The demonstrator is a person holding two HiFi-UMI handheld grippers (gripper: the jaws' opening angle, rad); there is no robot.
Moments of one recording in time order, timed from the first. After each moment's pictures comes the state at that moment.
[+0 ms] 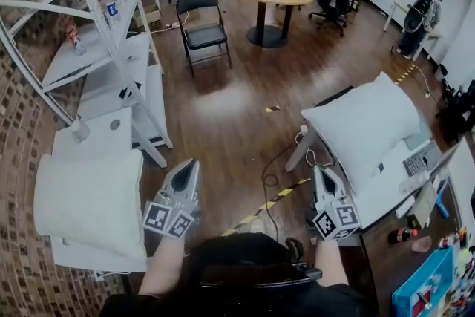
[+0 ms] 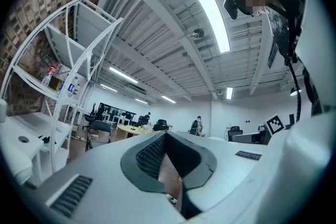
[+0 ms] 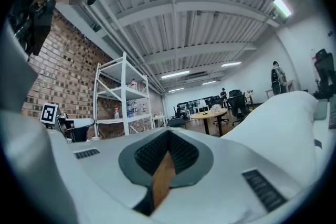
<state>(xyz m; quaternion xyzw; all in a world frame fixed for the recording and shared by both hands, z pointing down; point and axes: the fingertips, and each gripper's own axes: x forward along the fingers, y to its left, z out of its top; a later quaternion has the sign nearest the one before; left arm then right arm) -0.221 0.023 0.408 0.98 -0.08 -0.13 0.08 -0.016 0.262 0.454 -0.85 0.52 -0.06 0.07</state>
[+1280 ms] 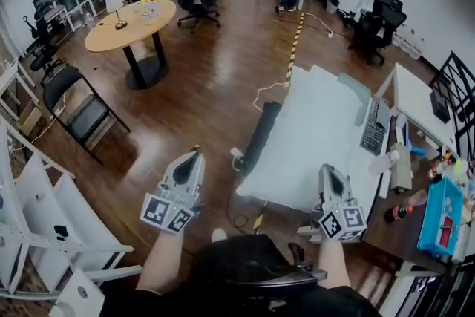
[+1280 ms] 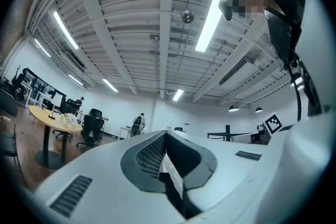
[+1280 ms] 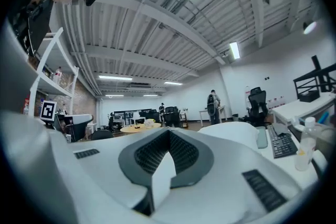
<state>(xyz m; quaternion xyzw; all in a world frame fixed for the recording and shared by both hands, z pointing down) 0.269 -0.002 0.376 0.94 0.29 -0.13 0.11 0.263 0.322 0.431 -0.98 0.17 -0.02 0.07</state>
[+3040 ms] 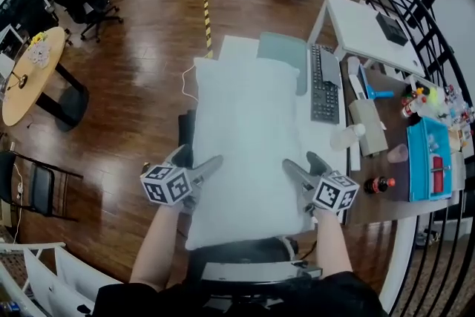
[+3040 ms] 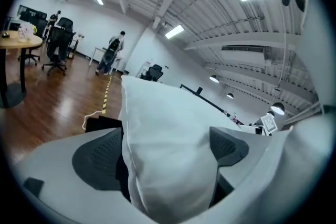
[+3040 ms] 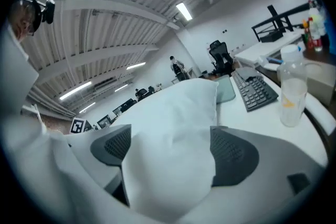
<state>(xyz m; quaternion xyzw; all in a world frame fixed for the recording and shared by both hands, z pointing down) 0.520 0.278 0.549 0.84 0.45 0.25 0.14 0.377 0.510 0.568 -0.93 0.06 -0.22 0.27</state>
